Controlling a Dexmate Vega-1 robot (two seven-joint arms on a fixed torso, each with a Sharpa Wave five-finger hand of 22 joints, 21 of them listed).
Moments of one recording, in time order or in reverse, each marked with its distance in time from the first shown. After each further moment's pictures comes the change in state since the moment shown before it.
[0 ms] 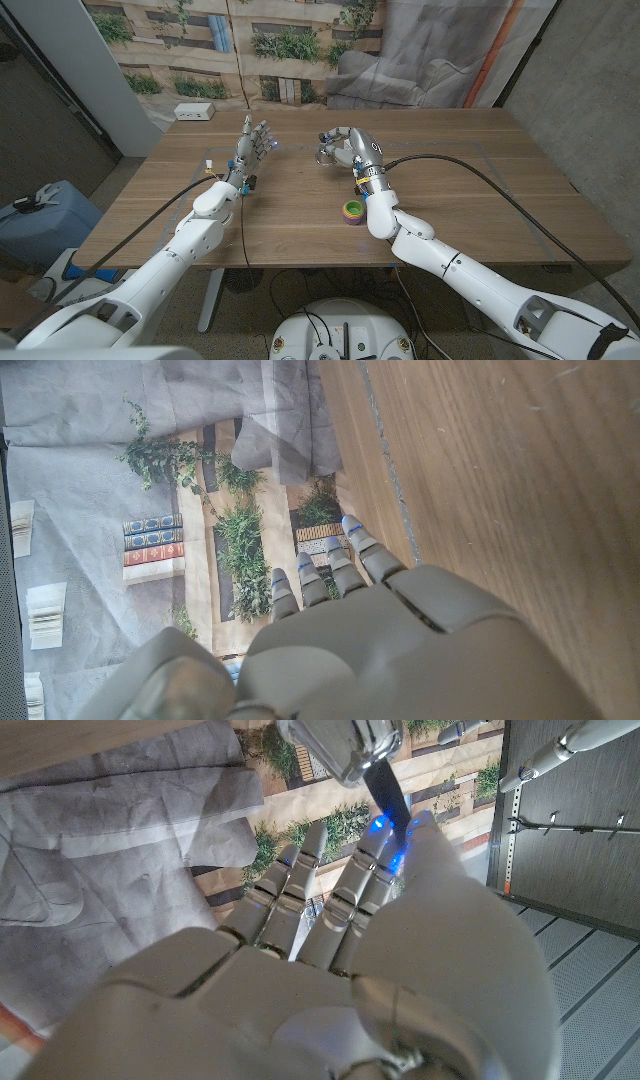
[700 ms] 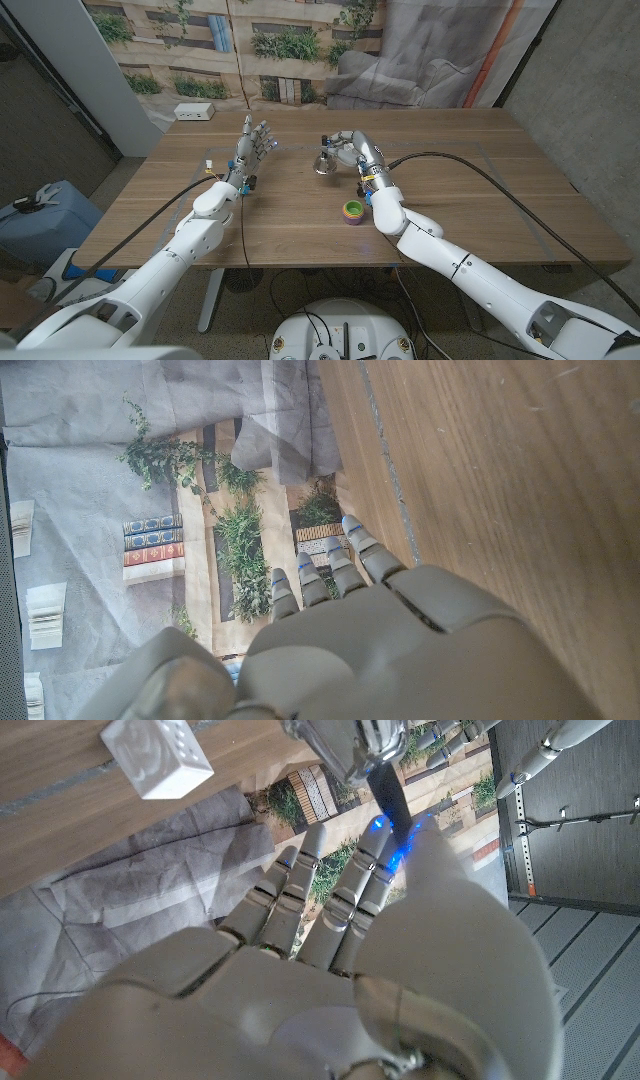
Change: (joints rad) left arm 0.000 0.000 0.000 0.000 0.000 0.000 0.000; left_hand 0.000 0.000 0.000 0.000 0.000 0.000 0.000 0.000 0.000 0.000 0.000 0.000 0.000 0.000 0.000 0.000 0.000 0.000 0.000 0.000 0.000; right arm -0.032 -0.037 0.034 -0.097 0.171 -0.035 0.143; right_hand -0.026 0.005 0.008 -0.008 -0.004 0.005 0.012 0.001 -0.005 0.000 0.000 0.000 -0.005 0.000 0.000 -0.004 -0.005 -0.014 0.000 0.000 0.000
